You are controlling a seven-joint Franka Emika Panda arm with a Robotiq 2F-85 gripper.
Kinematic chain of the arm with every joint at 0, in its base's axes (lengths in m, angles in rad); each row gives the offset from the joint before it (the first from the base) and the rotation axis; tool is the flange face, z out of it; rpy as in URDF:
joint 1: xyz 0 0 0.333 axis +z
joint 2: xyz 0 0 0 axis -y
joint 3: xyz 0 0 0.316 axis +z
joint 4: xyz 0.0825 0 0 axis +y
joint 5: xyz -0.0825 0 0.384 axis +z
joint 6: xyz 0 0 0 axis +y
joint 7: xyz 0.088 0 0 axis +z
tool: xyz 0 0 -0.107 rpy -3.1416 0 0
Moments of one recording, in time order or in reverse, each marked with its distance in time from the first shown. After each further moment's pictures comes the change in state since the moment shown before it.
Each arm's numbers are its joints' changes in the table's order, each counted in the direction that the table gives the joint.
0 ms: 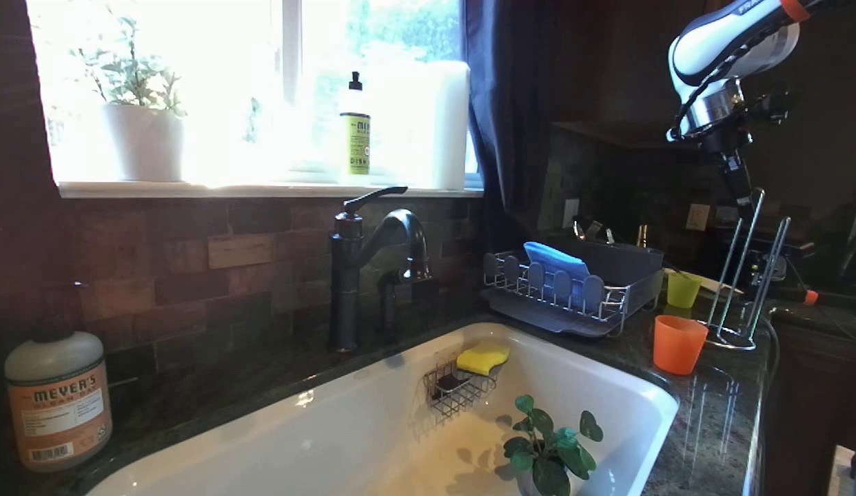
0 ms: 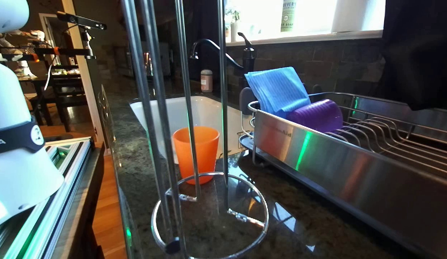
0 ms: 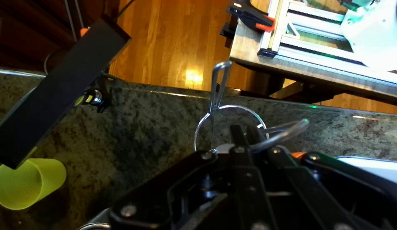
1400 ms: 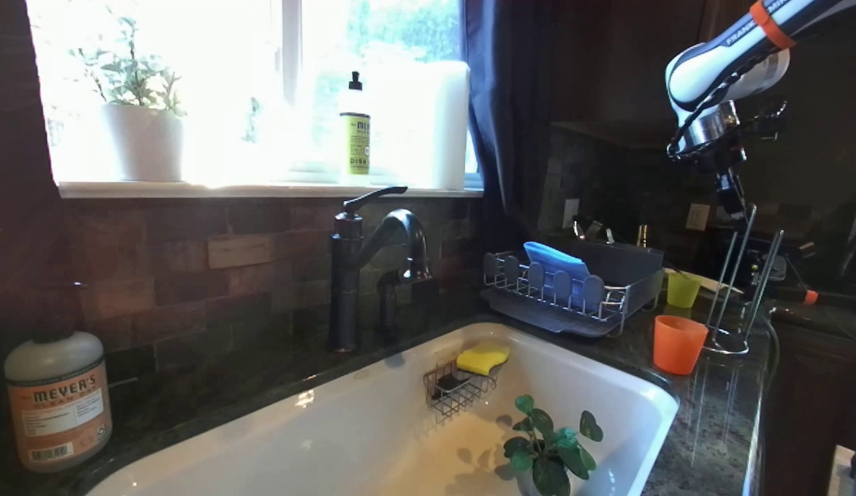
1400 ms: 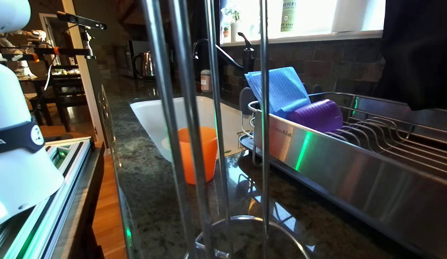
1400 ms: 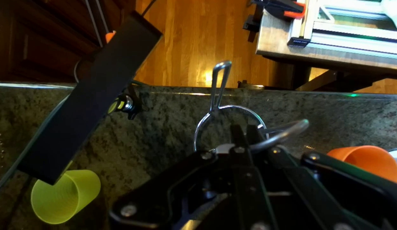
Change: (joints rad) arm -0.030 -0.082 -0.022 0.000 -0.043 -0.123 -0.077
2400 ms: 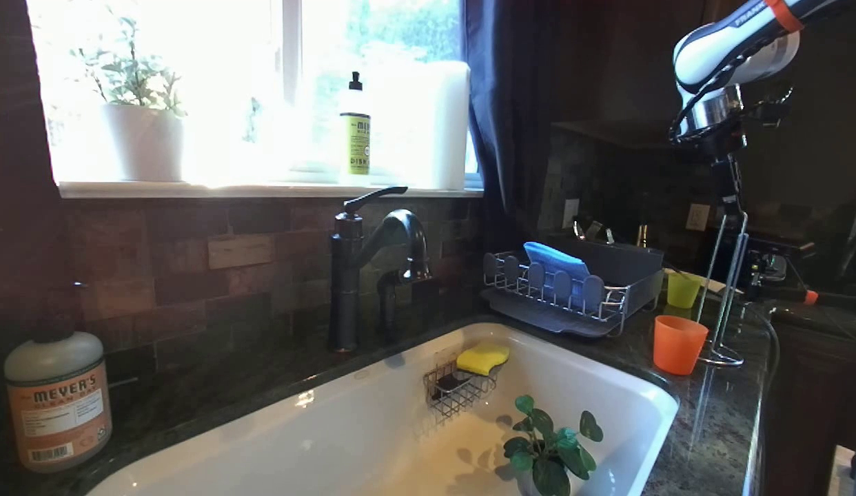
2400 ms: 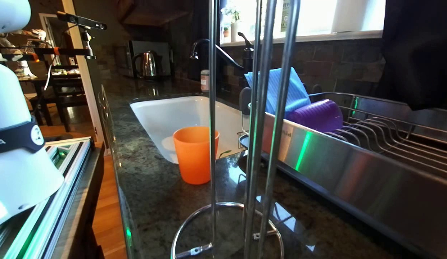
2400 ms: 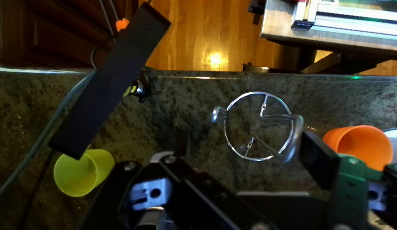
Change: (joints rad) arm -0.002 0.044 0.008 -0.027 0.024 -0.006 0.006
